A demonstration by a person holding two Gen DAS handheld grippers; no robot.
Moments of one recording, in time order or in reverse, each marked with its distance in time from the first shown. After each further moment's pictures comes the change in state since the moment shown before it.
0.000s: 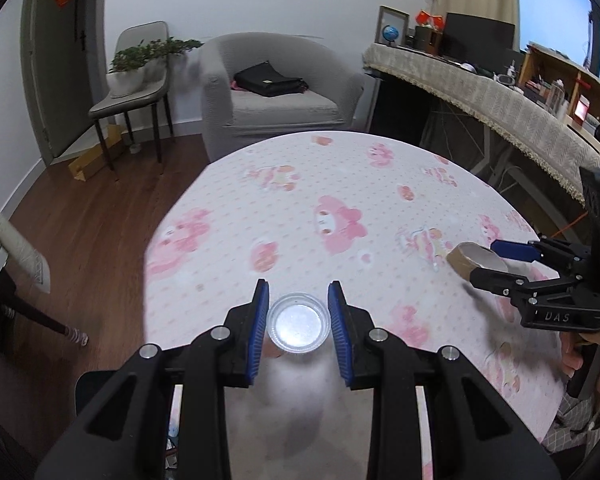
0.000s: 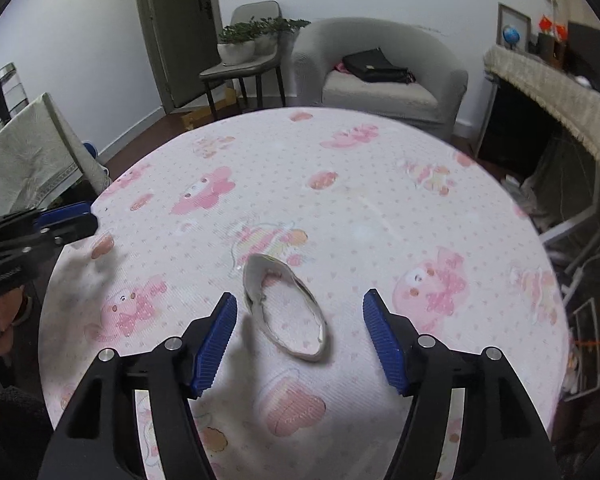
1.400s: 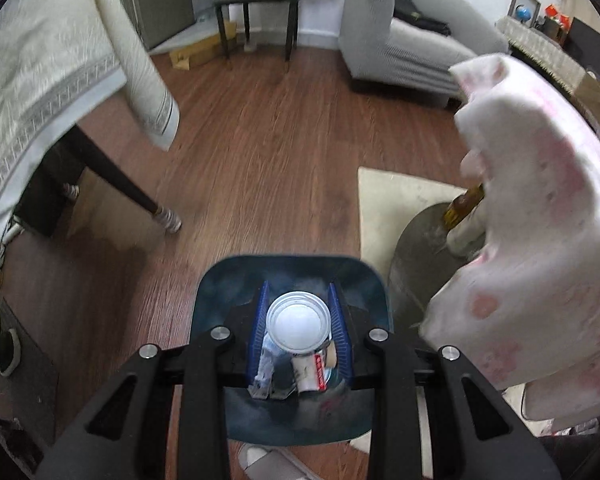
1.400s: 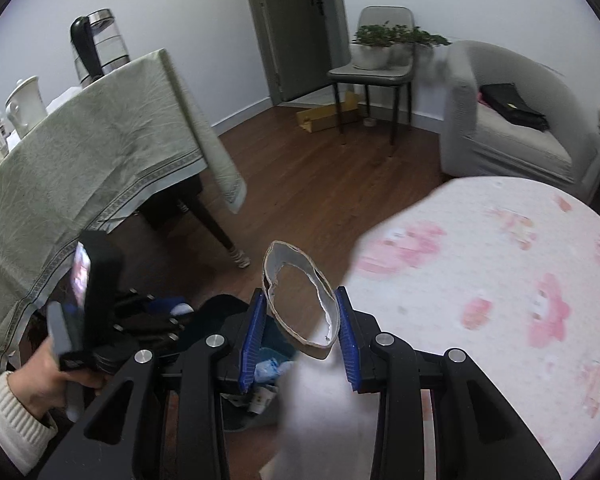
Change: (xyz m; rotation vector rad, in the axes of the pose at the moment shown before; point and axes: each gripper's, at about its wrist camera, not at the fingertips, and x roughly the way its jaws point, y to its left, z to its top) left arm 0.011 0.244 -0.126 -0.242 0.276 0.245; right arm 0.062 0.259 0.062 -0.213 -0.014 0.296
